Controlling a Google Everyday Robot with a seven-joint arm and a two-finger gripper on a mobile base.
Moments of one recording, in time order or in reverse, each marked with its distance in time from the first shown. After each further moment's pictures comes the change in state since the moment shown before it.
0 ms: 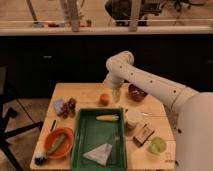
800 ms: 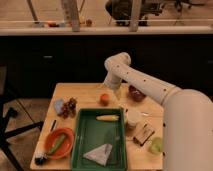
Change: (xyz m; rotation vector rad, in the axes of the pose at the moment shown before) arm 0.008 -0.009 0.034 -0.034 -0.050 -0.459
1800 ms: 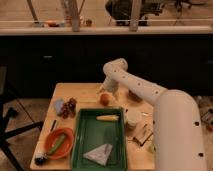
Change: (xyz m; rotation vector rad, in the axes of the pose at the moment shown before) arm 0.011 -0.012 0.052 0.000 -0.014 -0.182
